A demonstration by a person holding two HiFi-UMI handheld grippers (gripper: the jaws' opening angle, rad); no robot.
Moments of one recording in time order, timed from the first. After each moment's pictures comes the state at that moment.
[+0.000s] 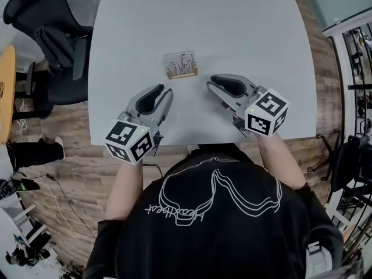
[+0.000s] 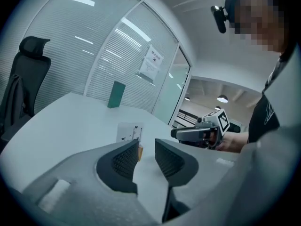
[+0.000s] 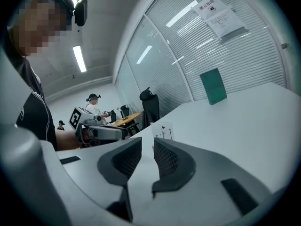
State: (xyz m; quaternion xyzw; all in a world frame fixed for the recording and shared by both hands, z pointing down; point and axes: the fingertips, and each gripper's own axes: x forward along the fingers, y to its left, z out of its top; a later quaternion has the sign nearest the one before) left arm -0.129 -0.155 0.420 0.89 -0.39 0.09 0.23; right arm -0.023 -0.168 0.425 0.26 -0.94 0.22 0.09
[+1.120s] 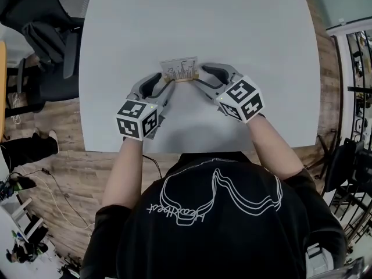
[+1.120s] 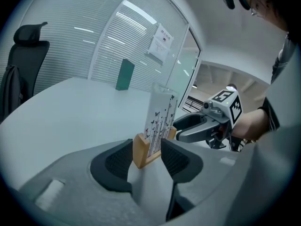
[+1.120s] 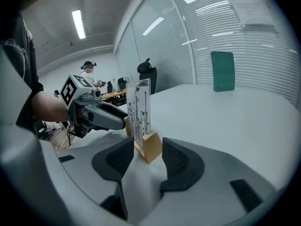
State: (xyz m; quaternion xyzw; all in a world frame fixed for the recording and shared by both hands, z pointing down) left arm -0.134 -0.227 0.530 0.86 -0.40 0.17 0.26; right arm -0.054 -0.233 0.535 0.25 -0.92 0.17 0.26
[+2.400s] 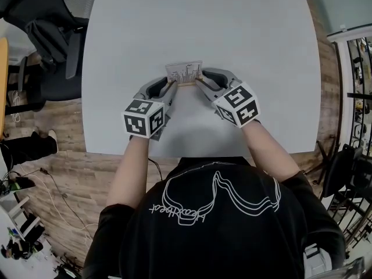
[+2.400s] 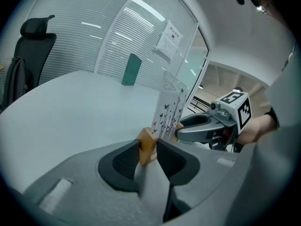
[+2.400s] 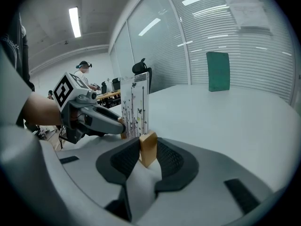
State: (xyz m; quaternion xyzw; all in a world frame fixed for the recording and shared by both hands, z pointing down) left arm -0.135 -0.233 0.547 0.84 -0.42 0.18 0.30; right arm -0.060 -0.243 0.543 0.29 -0.91 0.17 0.25
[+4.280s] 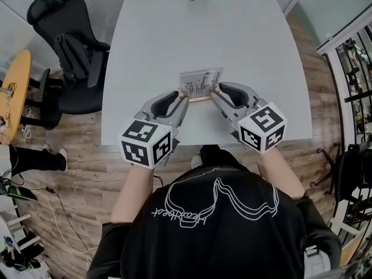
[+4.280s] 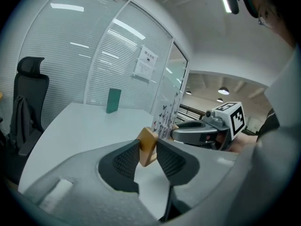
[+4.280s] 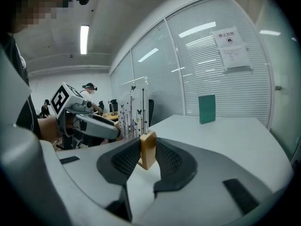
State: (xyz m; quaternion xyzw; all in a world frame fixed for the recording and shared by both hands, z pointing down) left arm -0.106 -0.094 0.350 0.88 -0.41 0.13 0.20; right arm -0.028 -0.107 0.351 0.35 -0.92 0.11 0.13
